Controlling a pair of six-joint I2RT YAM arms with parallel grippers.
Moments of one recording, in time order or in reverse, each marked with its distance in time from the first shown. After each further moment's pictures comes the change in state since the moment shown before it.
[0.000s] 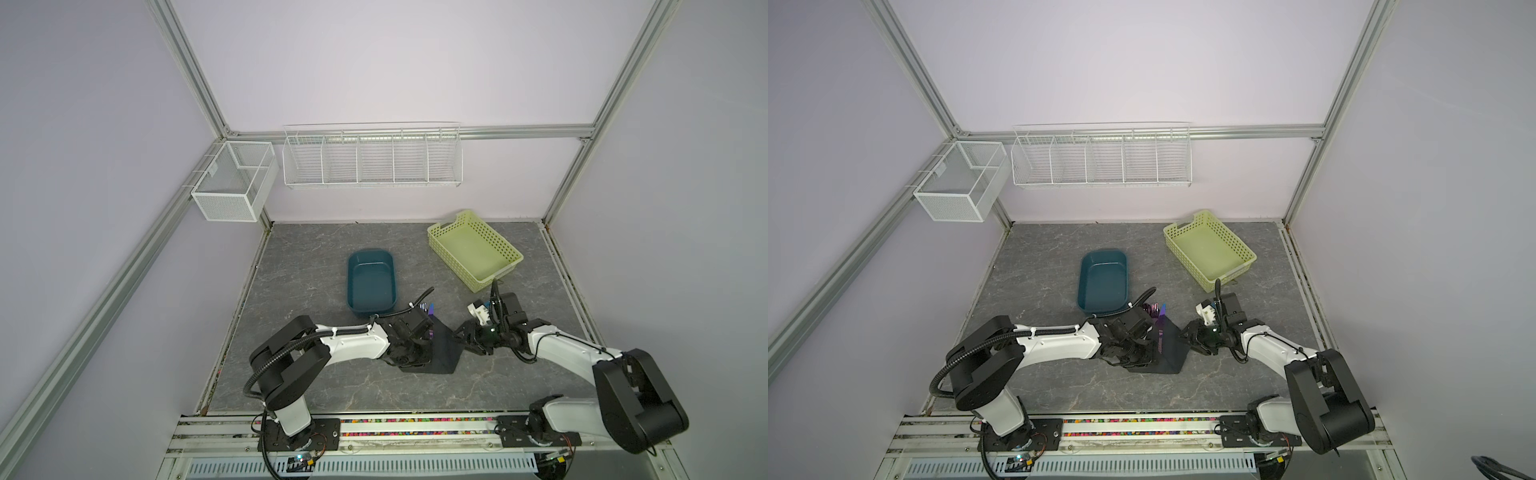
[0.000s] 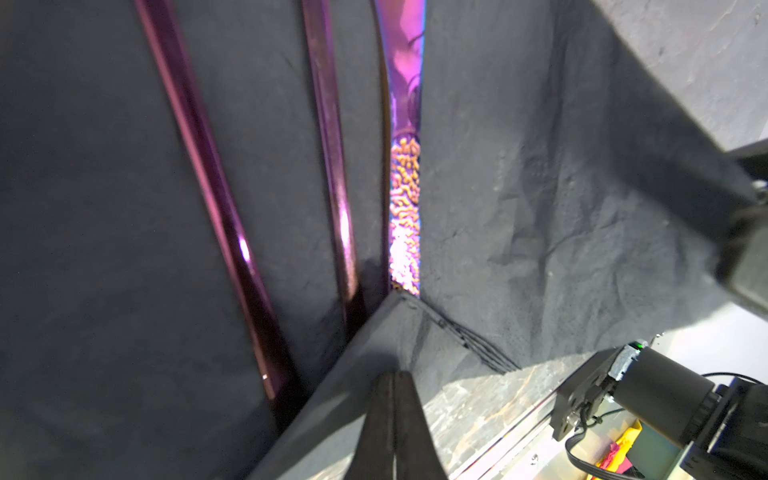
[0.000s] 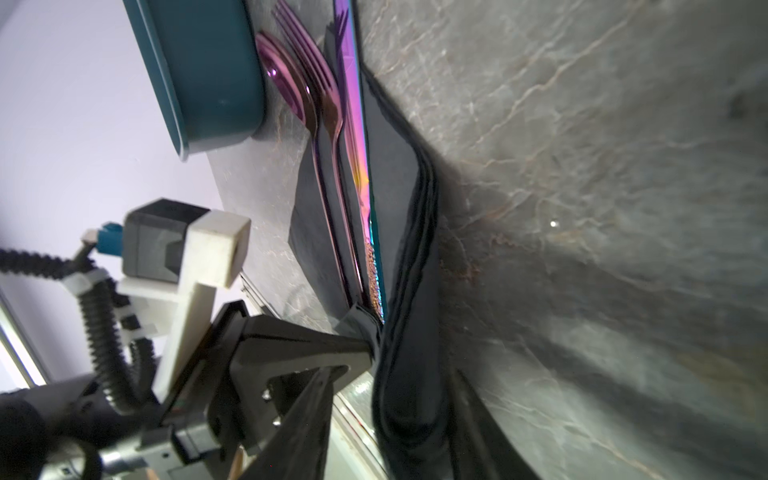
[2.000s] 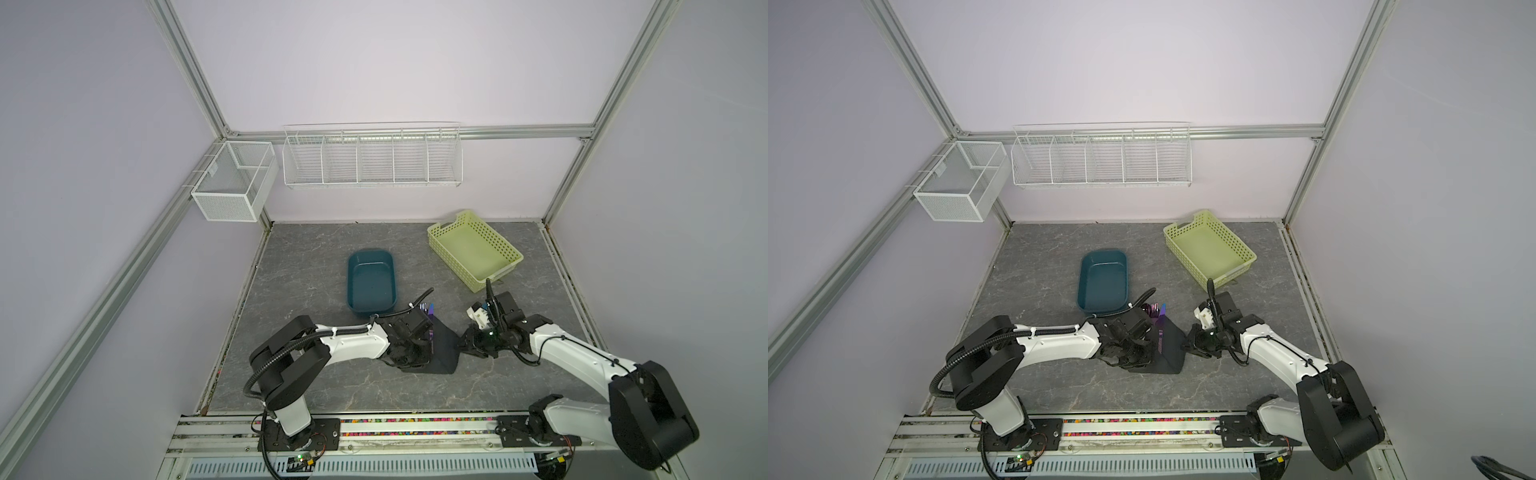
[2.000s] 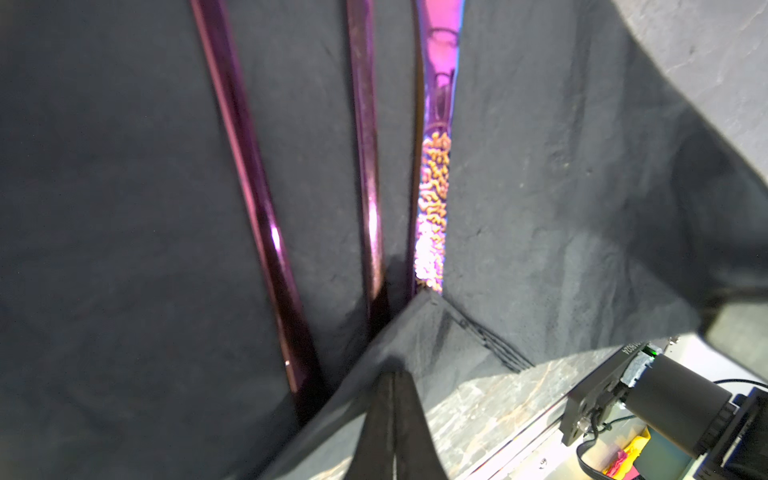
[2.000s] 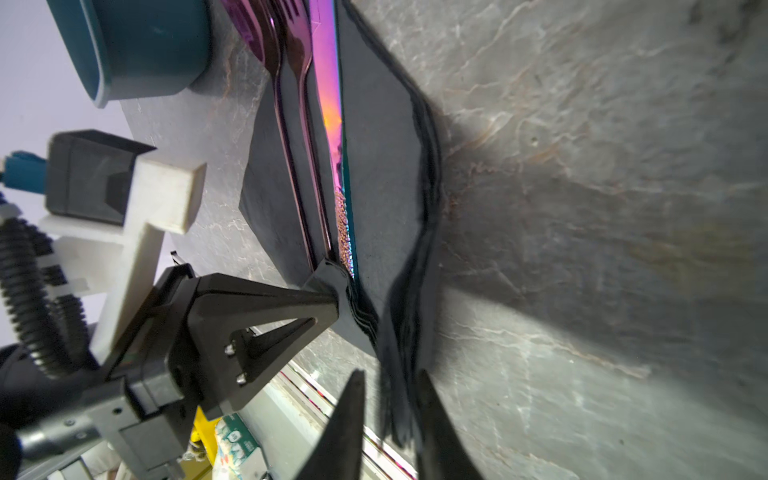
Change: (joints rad) left arm 0.001 0.000 0.000 -0.027 -0.012 -0.007; right arm 0.090 -0.078 0.085 -0.271 0.155 -0.087
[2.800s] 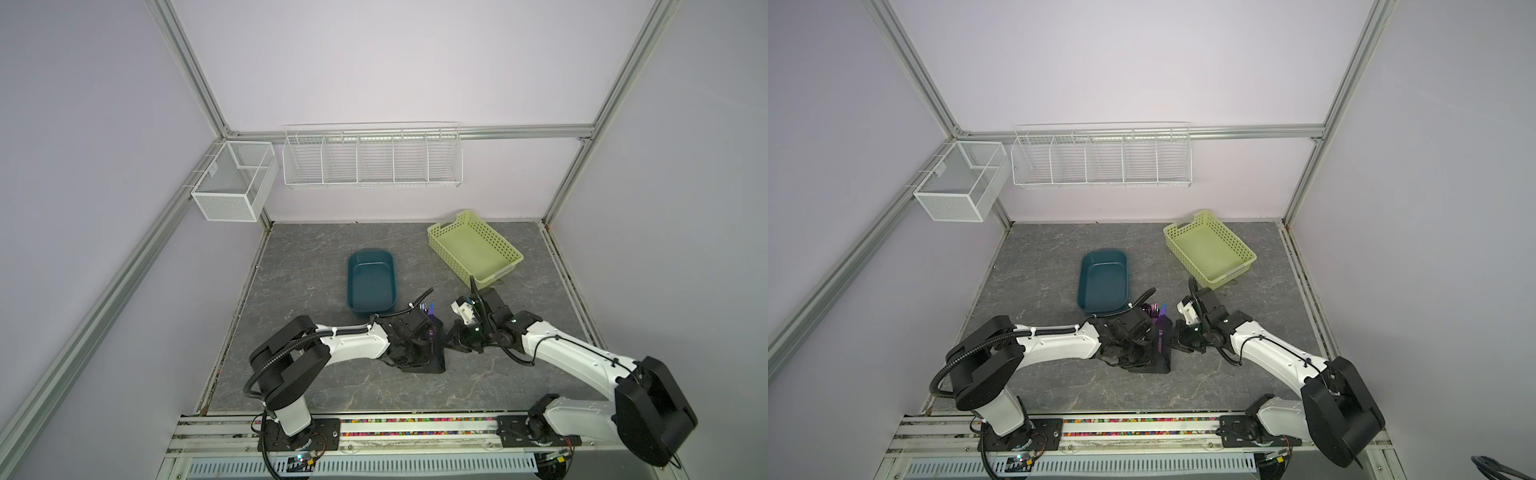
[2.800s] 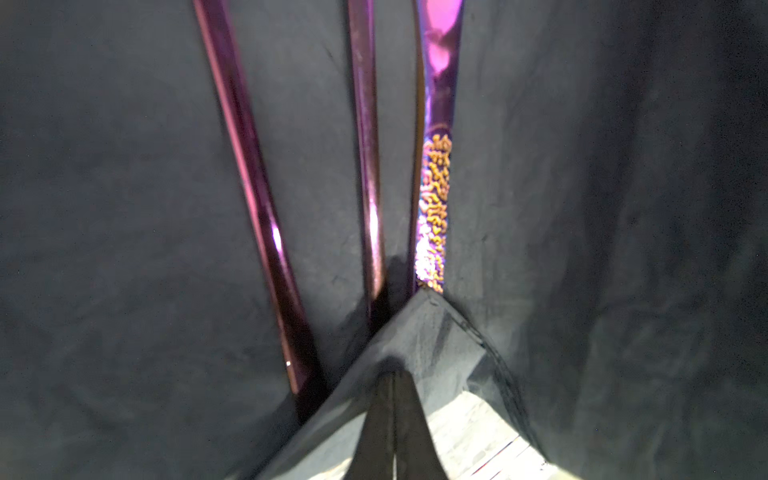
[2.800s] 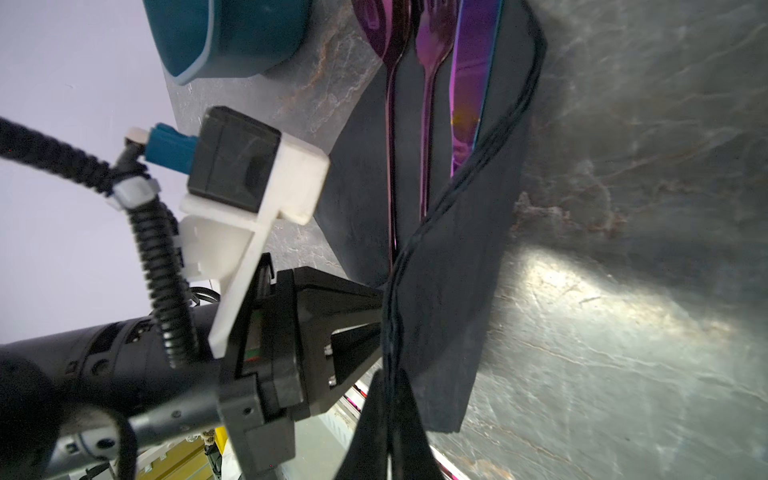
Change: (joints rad) left arm 0.000 0.000 0.000 0.000 -0.003 0.000; right arm 0.180 0.020 0.089 0.079 0.039 0.151
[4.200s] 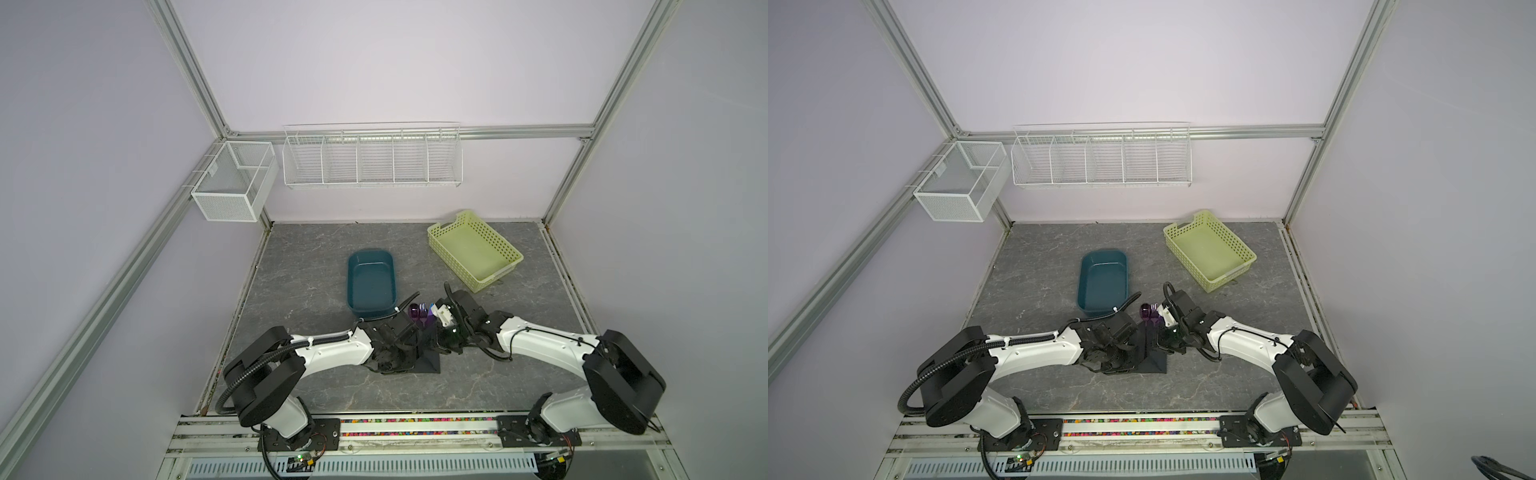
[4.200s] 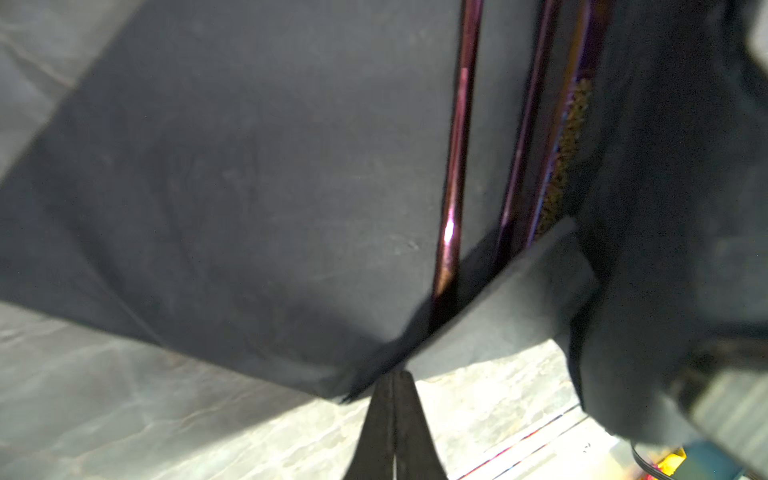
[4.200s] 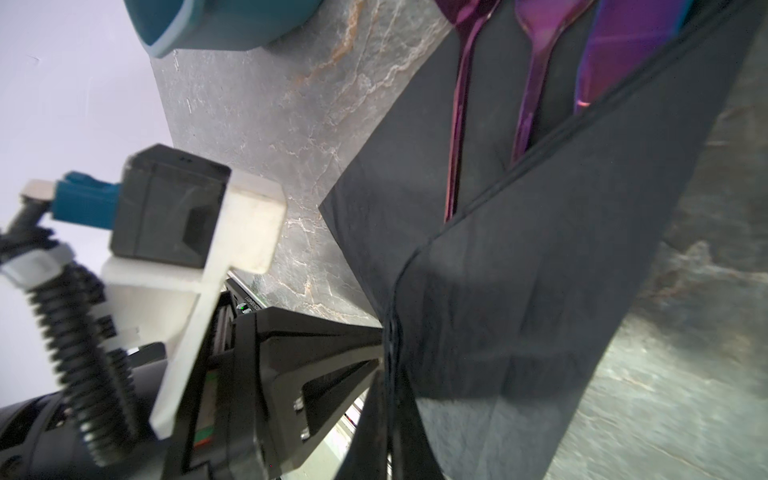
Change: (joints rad) left arm 0.031 -0.143 -0.115 -0.107 -0.048 0.000; right arm 0.149 0.181 0.059 0.154 0.050 0.105
